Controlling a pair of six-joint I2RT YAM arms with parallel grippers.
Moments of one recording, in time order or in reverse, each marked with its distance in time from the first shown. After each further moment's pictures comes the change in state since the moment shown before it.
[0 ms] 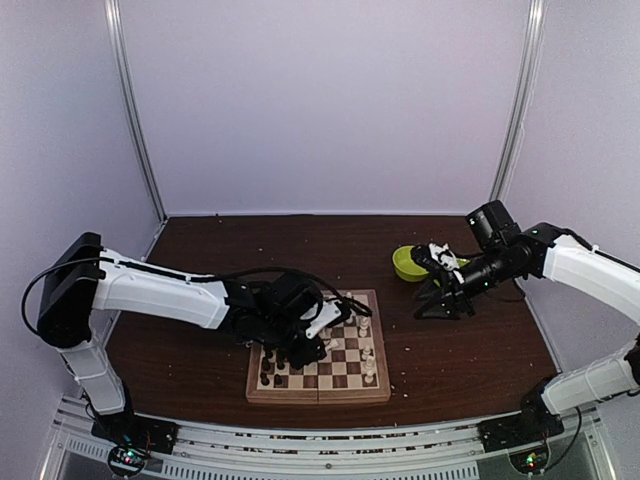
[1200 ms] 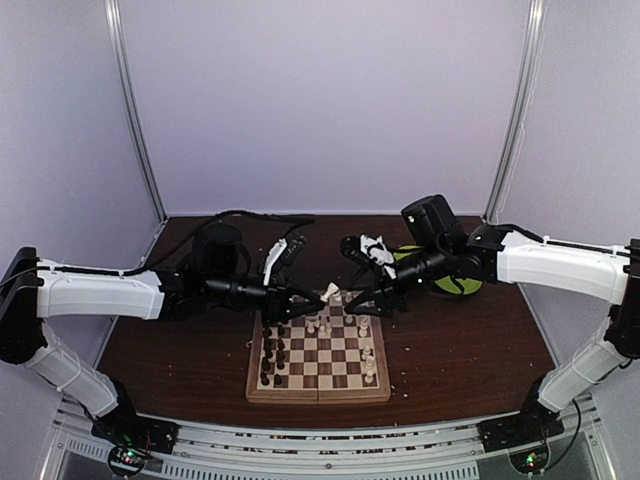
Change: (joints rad) left arm 0.234 -0.325 -0.269 0.583 0.591 -0.214; right arm 0.329 0.226 0.134 0.388 0.180 0.305
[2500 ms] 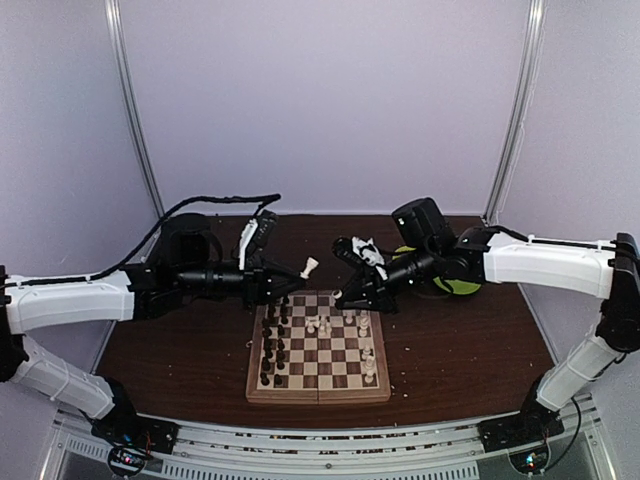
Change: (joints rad) left arm 0.038 -0.157 -0.034 -0.008 -0.074 -0.025; right arm 0.008 0.070 0.014 0.085 -0.095 0.042
